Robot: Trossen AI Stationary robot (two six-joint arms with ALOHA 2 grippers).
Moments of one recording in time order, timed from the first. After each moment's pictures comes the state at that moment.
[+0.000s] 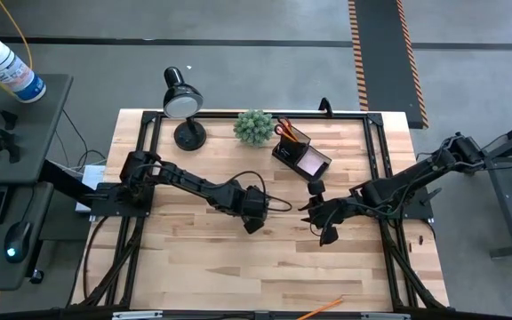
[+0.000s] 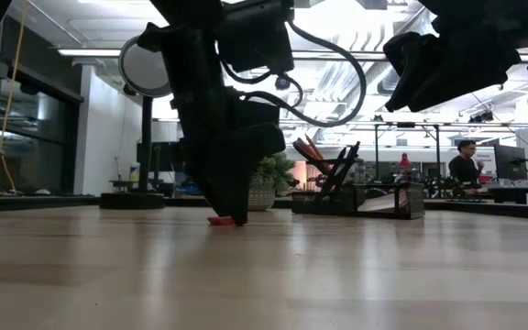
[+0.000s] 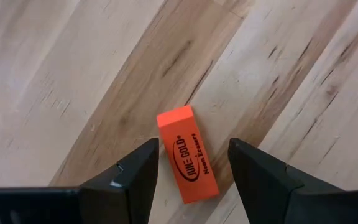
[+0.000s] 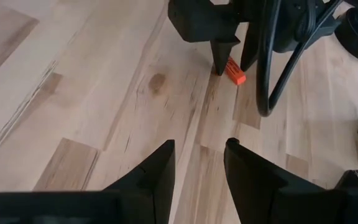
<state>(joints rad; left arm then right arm) -0.05 2.02 1.29 -0.62 -0.31 -0.69 0.38 1.23 0.69 -0.23 0.28 -0.11</state>
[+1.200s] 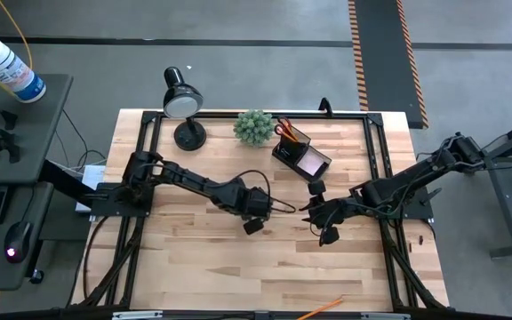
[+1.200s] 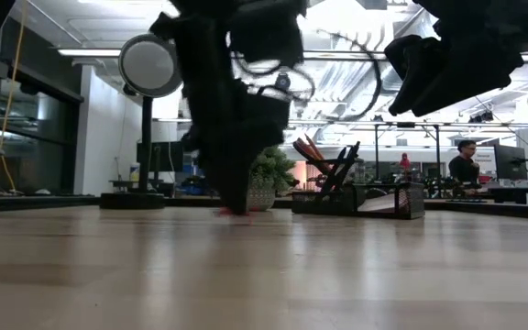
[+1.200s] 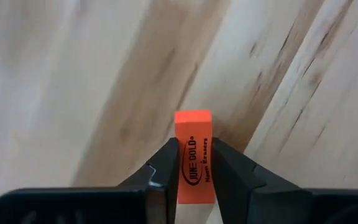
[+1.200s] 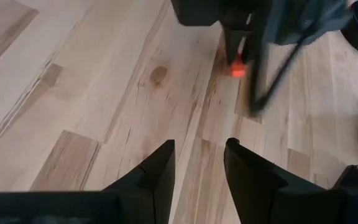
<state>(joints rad) -0.04 2.04 1.38 -0.71 -0.29 -0.55 0.38 1.23 0.69 -0.26 0.28 -0.11</state>
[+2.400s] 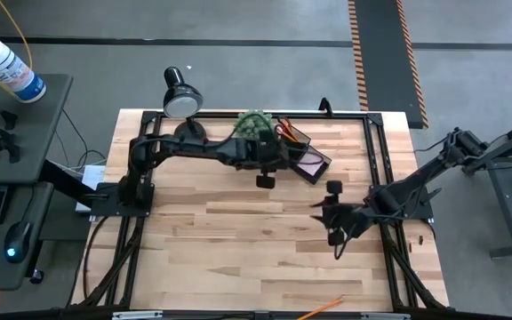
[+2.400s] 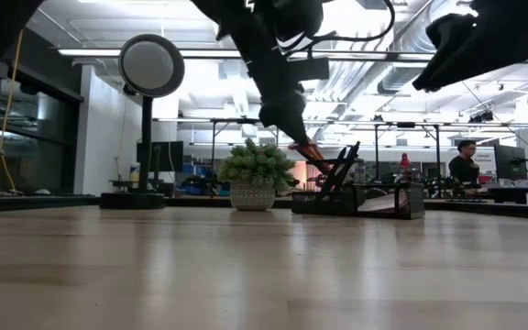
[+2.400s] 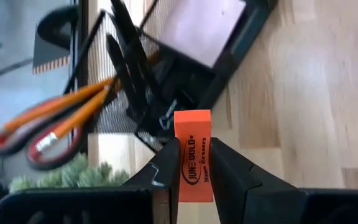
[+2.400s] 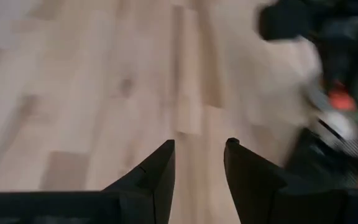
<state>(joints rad) 0.23 2.03 1.64 -0.57 -0.36 0.43 0.56 1.12 0.69 -0.39 0.59 0.18</state>
